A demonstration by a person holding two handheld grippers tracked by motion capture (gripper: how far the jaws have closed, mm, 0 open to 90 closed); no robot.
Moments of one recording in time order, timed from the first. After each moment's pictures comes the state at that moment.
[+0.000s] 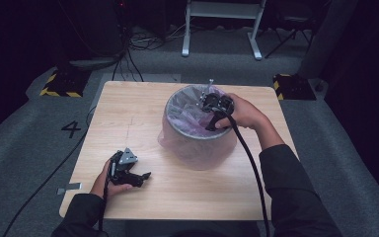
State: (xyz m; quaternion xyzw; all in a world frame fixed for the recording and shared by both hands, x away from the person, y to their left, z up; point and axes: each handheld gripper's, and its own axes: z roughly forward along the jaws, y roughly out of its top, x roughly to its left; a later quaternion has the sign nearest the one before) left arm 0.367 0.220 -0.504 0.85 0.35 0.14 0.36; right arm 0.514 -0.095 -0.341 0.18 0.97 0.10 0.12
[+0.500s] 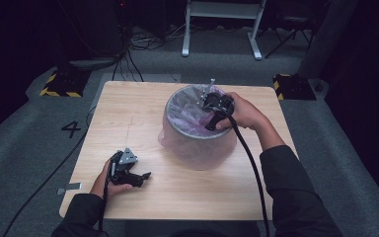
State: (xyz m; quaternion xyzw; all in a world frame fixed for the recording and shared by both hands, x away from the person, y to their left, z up) left arm 0.367 0.220 -0.504 0.85 0.35 0.14 0.36; right arm 0.512 -0.098 -0.338 0.19 0.96 0.12 0.14
